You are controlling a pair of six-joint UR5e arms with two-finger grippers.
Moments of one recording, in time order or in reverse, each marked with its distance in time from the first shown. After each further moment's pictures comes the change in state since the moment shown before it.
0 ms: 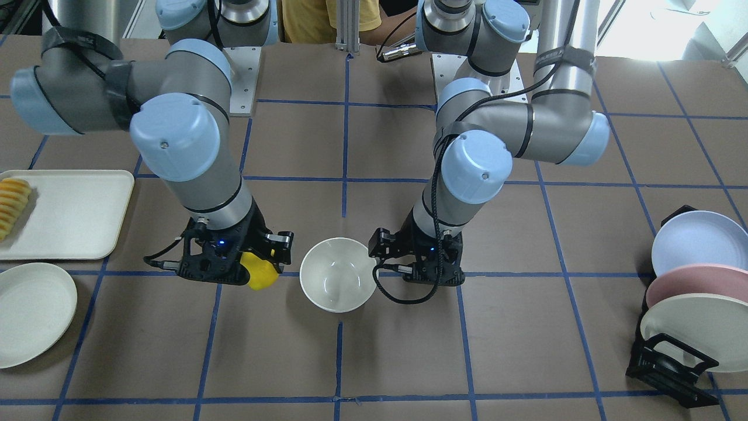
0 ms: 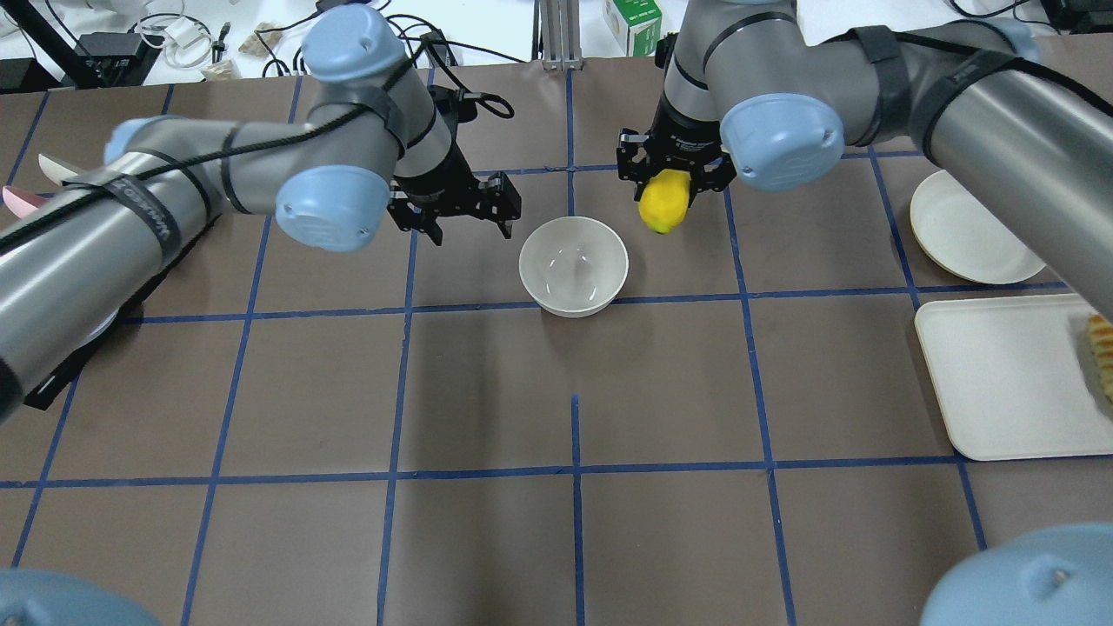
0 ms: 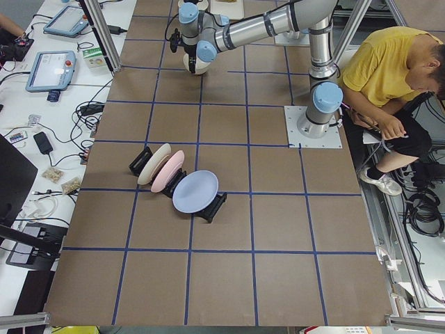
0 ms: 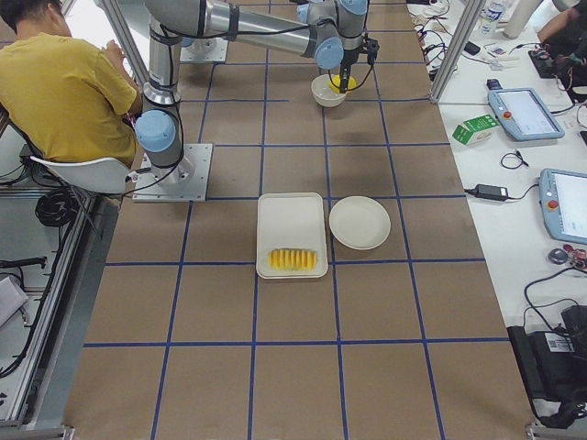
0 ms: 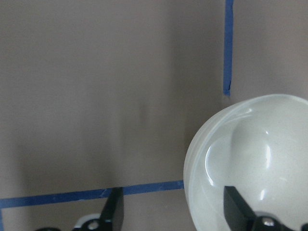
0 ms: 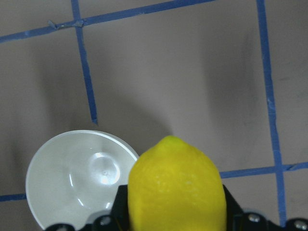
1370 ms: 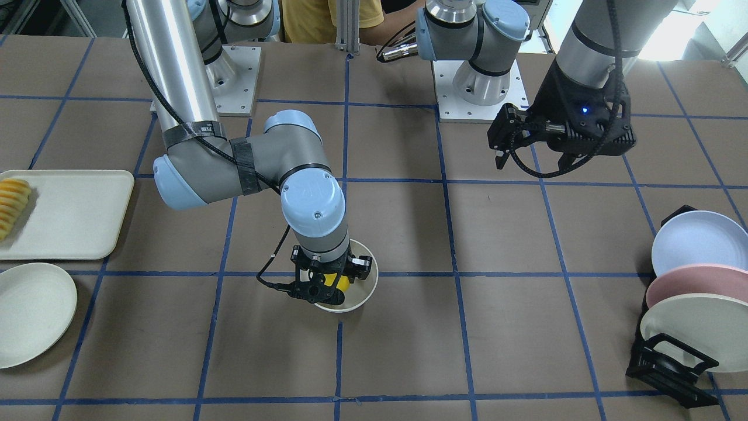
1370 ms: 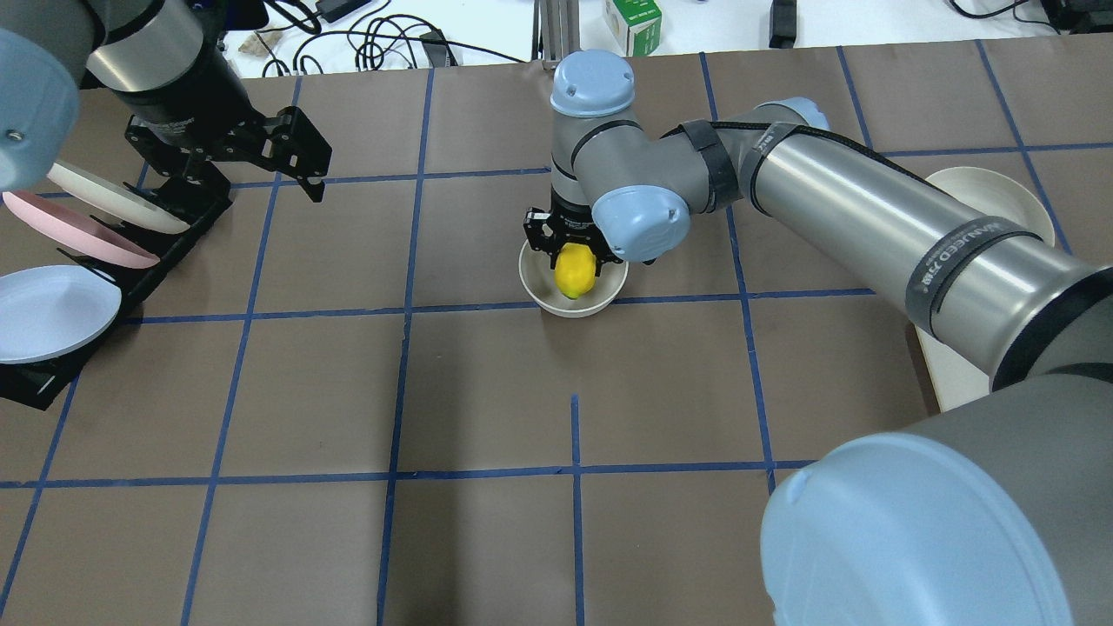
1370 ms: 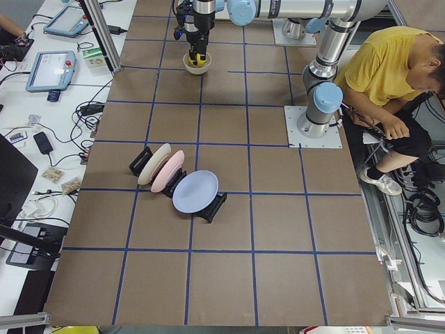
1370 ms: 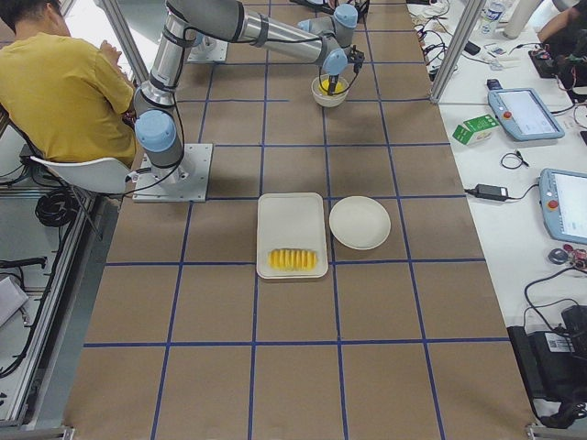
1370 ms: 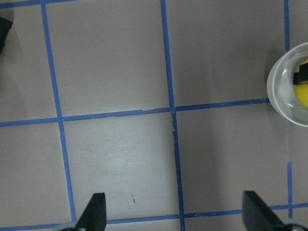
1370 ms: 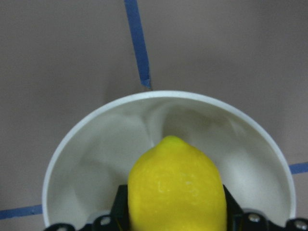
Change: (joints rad) left arm 0.184 0.301 0.056 -0.311 0.122 0.176; right arm 0.143 0.185 -0.003 -0.074 -0.005 0.188
